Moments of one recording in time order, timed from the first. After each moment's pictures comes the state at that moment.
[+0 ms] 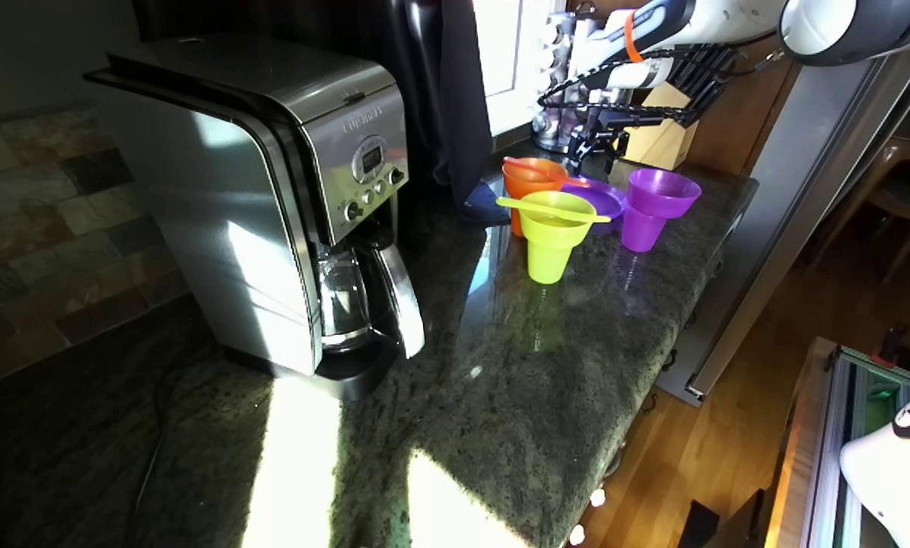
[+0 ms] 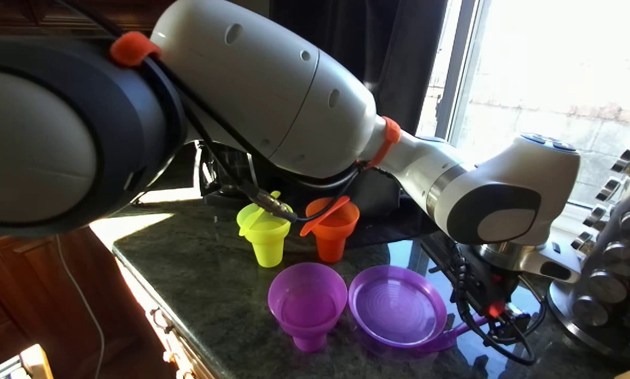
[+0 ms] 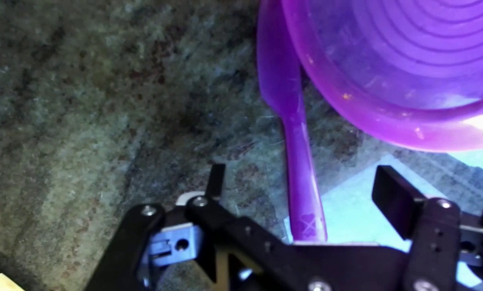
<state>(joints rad) -0.41 0.81 -0.22 -1.28 0.19 2.10 -0.05</state>
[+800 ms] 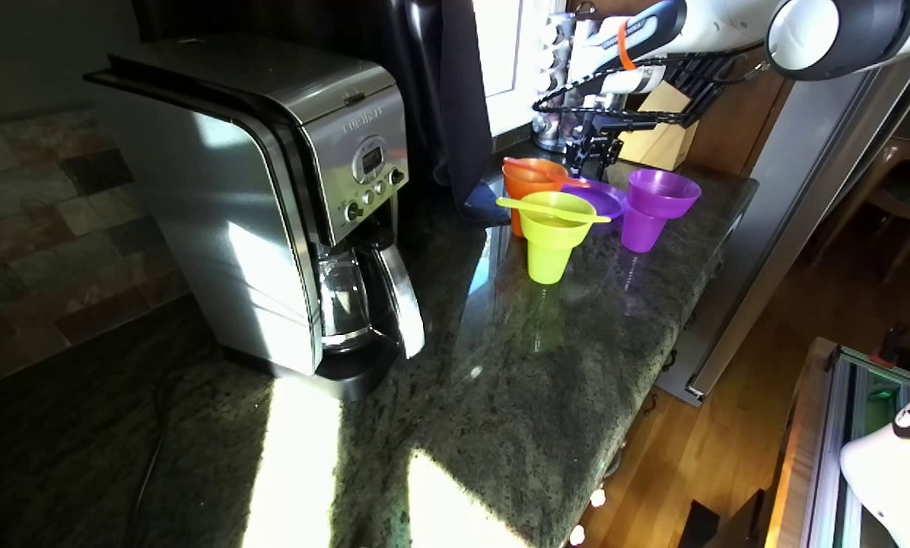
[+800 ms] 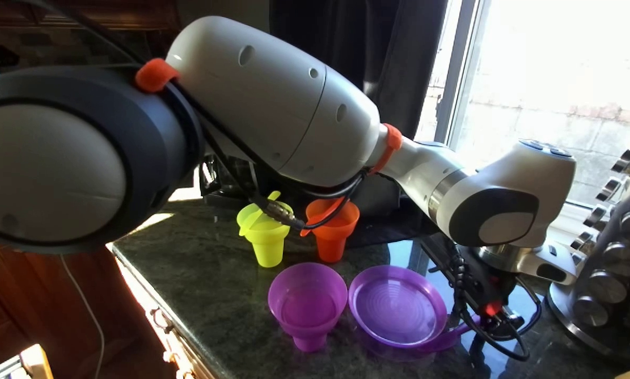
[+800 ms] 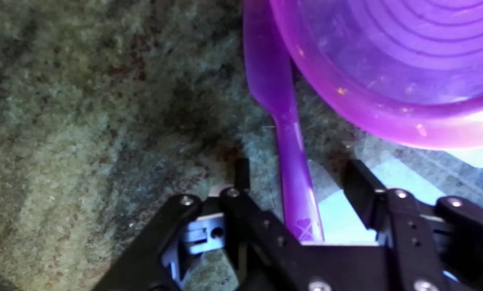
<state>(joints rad) -0.41 0.86 -0.21 -1.21 0.19 2.07 -0.02</state>
